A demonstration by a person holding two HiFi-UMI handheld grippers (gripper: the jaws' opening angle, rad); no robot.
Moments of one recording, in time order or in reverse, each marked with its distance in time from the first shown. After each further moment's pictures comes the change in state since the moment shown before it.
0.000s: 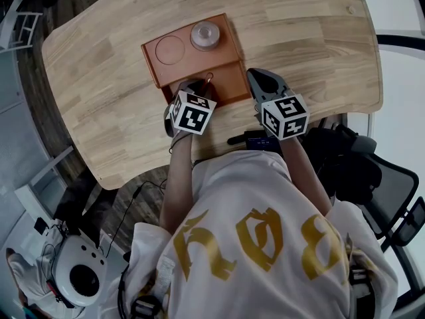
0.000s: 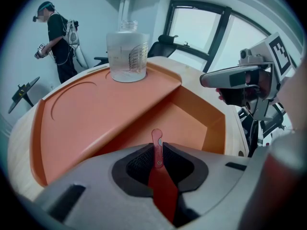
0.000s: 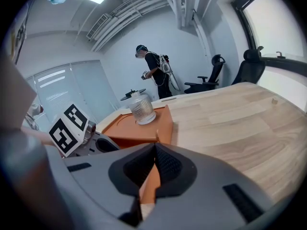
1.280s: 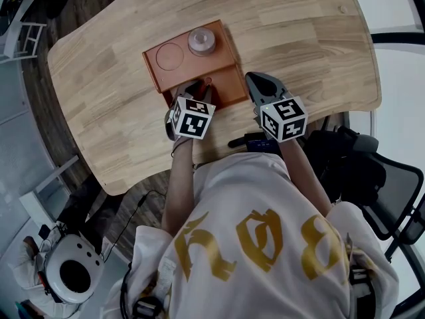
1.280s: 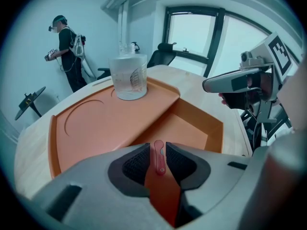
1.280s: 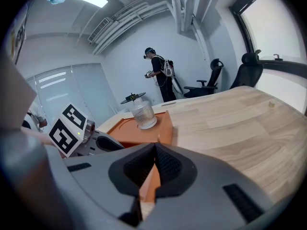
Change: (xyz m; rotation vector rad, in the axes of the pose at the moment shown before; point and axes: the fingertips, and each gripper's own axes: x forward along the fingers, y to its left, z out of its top) left arm -0.016 0.001 0.017 0.038 -0.081 0.069; right arm -0.016 0.004 0.008 0.000 -0.044 -0.006
